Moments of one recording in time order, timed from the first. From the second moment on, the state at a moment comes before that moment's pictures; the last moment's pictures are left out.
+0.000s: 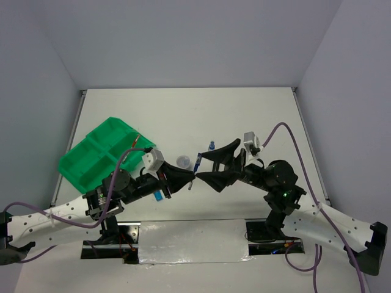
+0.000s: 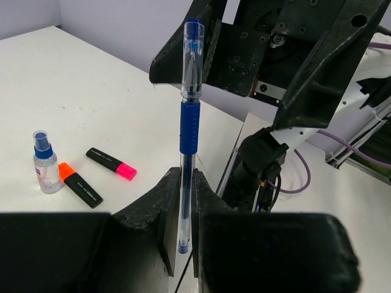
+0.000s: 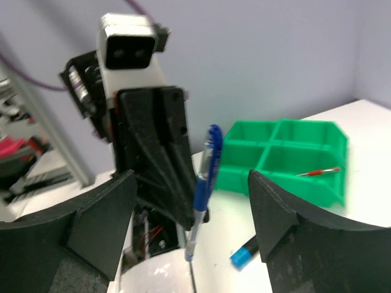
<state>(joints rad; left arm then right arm) -1.14 0.71 0.61 0.22 -0.02 -0.32 0.94 0.65 0.55 0.47 -0.29 0.38</state>
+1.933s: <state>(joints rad) -1.14 0.72 0.60 0.27 0.13 -0.31 0.93 0.73 0.49 0.63 -0.47 0.50</state>
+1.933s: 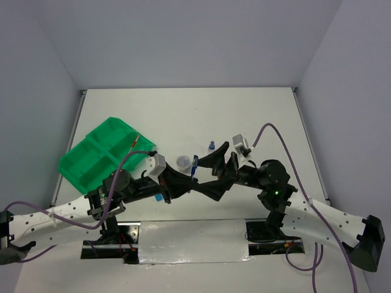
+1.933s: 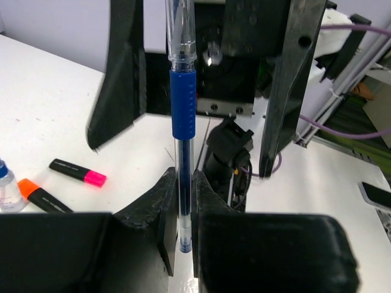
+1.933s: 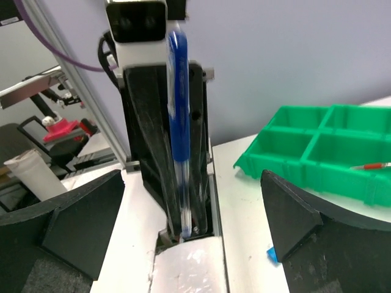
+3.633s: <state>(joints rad) -1.14 0.71 0.56 0.22 0.19 -0.27 0.90 0.84 0.58 0.71 -0.53 0.52</state>
